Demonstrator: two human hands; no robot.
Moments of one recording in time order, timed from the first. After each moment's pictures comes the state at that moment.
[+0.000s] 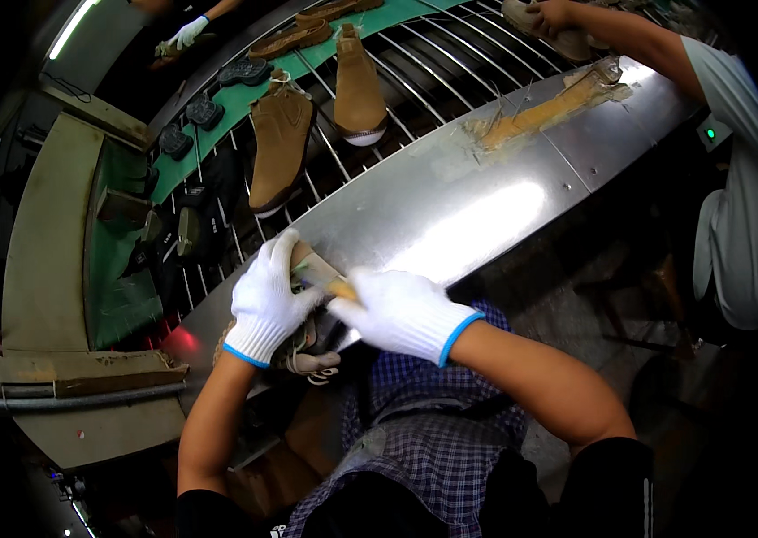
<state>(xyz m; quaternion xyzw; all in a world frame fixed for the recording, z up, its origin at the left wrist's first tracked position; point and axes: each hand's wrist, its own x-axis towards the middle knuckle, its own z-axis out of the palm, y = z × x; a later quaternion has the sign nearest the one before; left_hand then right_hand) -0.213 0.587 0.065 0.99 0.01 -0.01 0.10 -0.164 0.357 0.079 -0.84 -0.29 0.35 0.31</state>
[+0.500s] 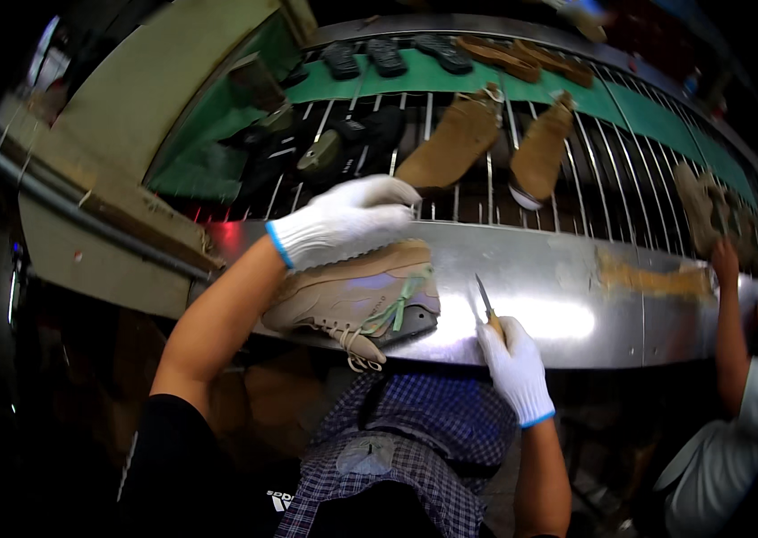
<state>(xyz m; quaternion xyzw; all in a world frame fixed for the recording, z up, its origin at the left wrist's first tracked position) -0.192 0.667 0.113 0.86 0.08 -0.07 0.50 -0.155 0.326 0.012 -0.83 -0.14 0.29 0.46</state>
